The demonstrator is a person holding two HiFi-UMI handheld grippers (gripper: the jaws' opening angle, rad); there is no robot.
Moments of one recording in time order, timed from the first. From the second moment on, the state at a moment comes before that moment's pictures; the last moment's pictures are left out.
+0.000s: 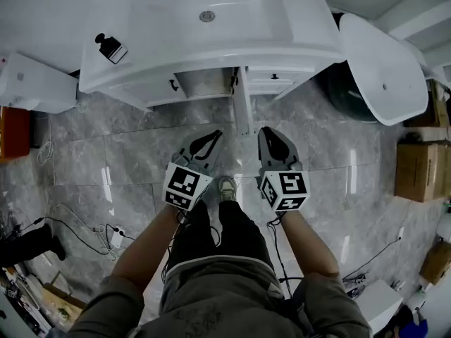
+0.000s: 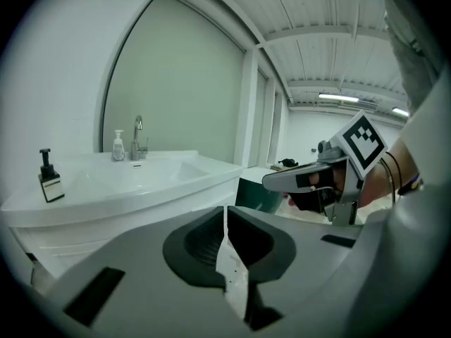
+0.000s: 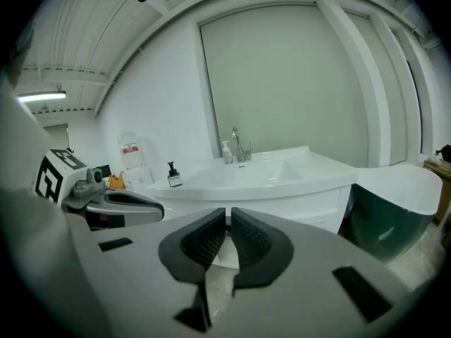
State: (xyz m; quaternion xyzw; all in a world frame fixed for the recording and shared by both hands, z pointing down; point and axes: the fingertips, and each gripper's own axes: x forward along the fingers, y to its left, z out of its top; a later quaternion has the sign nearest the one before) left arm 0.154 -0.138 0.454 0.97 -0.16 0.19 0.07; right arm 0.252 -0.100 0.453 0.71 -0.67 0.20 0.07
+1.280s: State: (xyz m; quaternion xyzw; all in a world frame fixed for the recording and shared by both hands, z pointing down) left arm -0.002 -0.233 0.180 0.94 -0.33 0.08 -0.05; right arm 0.100 -0.179 0.113 0.58 -0.81 -0.02 0.03
